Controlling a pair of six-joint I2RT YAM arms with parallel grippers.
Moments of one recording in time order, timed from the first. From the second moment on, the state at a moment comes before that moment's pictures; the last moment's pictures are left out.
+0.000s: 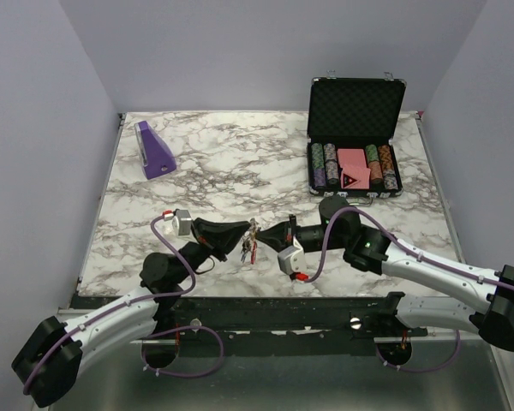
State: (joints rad) left arm -0.74 0.71 0.08 1.07 0.16 -0.57; right arm 0.97 1.10 0.76 0.06 -0.62 -1.17
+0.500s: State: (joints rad) left arm -0.70 0.57 0.09 1.03 0.17 -0.44; right arm 0.99 1.05 0.79 -0.04 -0.63 -0.93
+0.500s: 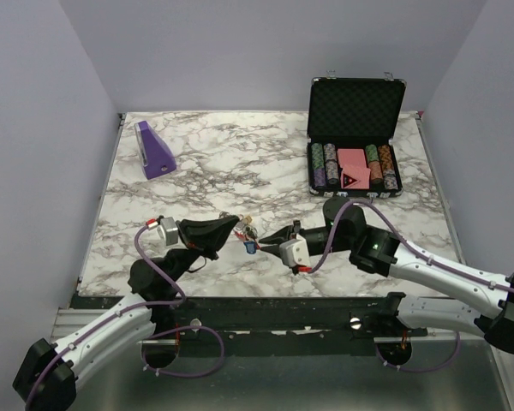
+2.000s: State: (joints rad) left arm -0.65 0.57 0.11 0.92 0.49 -0.30; right arm 0.85 1.18 0.85 0.22 -0.78 -0.22
